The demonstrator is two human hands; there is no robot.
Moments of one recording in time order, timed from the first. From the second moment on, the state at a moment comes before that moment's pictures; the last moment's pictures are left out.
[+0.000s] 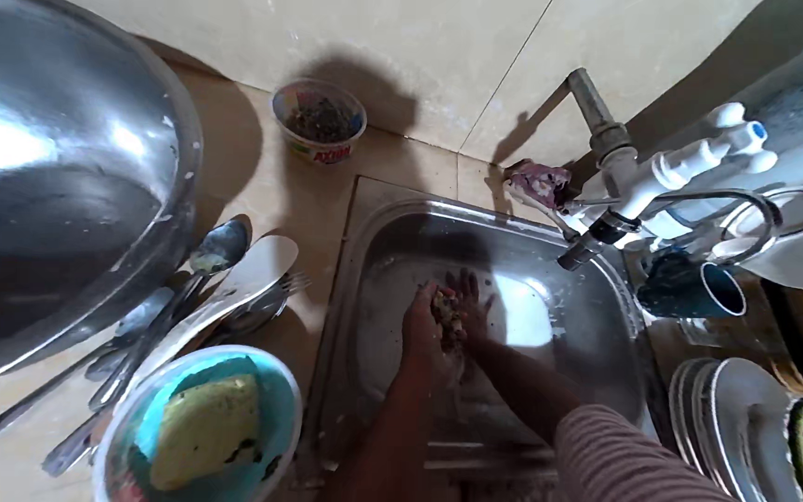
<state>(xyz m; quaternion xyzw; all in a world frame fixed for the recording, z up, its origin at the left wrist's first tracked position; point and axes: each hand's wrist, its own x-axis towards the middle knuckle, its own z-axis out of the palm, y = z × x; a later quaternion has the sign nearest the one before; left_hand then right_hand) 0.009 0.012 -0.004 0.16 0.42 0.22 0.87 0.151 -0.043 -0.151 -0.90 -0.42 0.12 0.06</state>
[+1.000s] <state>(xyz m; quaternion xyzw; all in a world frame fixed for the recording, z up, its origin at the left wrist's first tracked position) 0.011 0.010 -0.001 0.13 0.41 0.21 0.88 0.144 -0.049 -0.155 -0.90 -0.42 0.13 0.06</state>
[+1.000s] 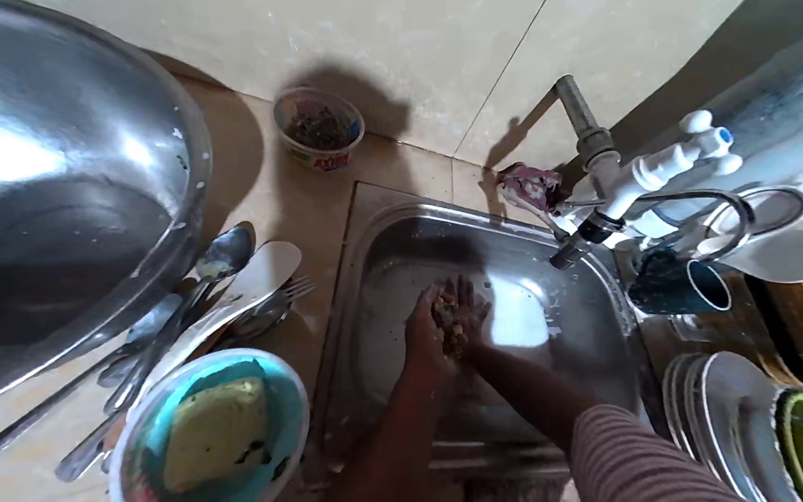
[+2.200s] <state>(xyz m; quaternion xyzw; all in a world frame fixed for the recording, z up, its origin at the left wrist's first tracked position) 0.009 0.014 0.001 0.17 0.42 0.22 0.86 0.165 -0.050 -0.135 -0.86 -0.45 0.24 0.03</state>
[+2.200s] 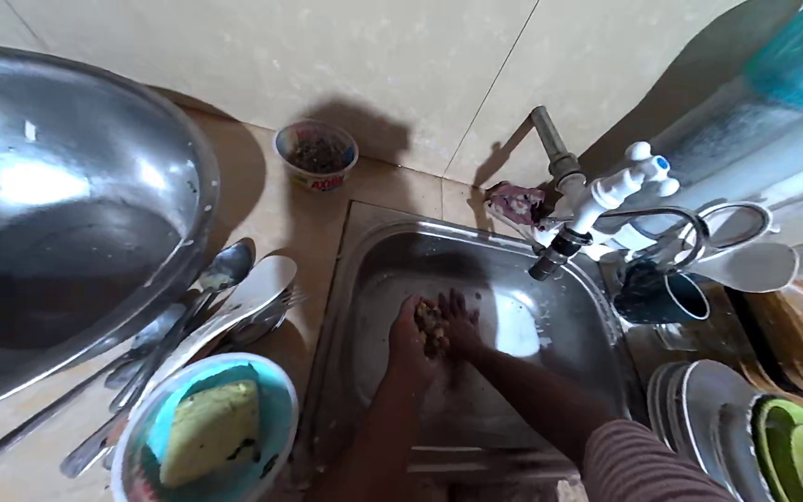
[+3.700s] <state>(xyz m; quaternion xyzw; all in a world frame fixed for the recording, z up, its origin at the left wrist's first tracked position) 0.013 0.012 -0.004 0.17 0.42 0.21 0.87 0.151 -0.055 -0.144 -0.87 -0.45 0.16 0.07</state>
